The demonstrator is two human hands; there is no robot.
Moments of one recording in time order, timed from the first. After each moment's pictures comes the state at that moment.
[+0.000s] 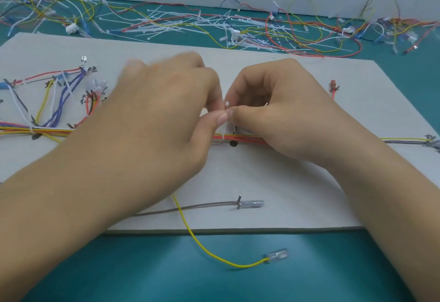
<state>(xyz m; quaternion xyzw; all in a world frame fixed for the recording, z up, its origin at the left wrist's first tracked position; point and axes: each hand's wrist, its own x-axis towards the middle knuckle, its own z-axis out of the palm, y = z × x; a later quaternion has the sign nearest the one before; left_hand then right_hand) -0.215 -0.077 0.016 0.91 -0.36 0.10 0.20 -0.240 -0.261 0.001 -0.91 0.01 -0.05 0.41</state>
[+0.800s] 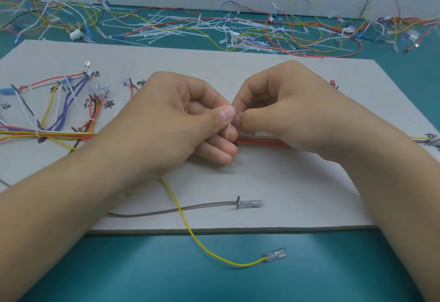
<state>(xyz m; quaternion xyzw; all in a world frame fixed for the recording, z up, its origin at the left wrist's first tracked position) -0.206 -0.087 -0.003 0.72 -0.19 -0.24 0.63 -0.246 -0.270 0.013 -0.89 0.01 0.03 0.46</state>
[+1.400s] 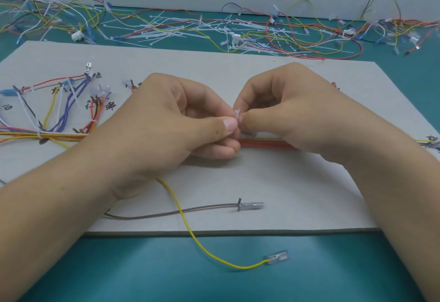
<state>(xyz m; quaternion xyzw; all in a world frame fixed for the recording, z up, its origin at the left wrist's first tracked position) -0.208 -0.080 0.000 0.69 -0.18 -0.26 0.65 -0.247 -0.271 0.015 -0.89 0.02 0.03 0.46</state>
